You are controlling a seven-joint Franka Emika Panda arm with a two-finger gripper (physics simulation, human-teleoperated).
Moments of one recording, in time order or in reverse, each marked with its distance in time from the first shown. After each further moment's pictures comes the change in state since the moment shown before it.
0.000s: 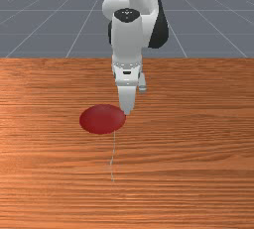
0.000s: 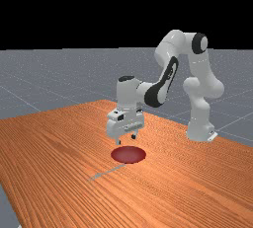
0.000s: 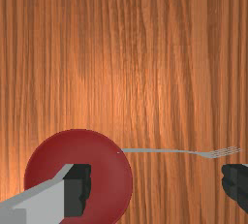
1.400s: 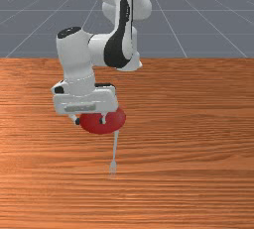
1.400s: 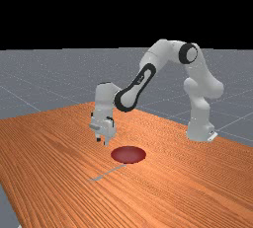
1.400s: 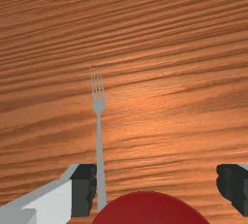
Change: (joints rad) arm -0.033 0.191 -0.181 0.150 0.441 0.149 1.200
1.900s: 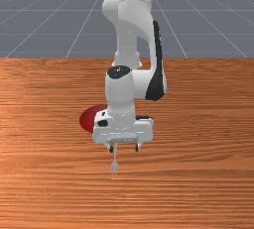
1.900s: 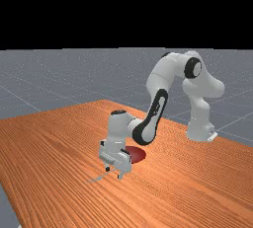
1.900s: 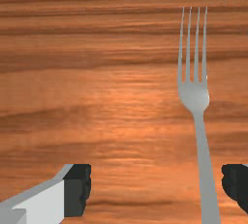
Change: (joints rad) arm 0.176 0.239 0.019 0.074 -0.061 0.188 0.078
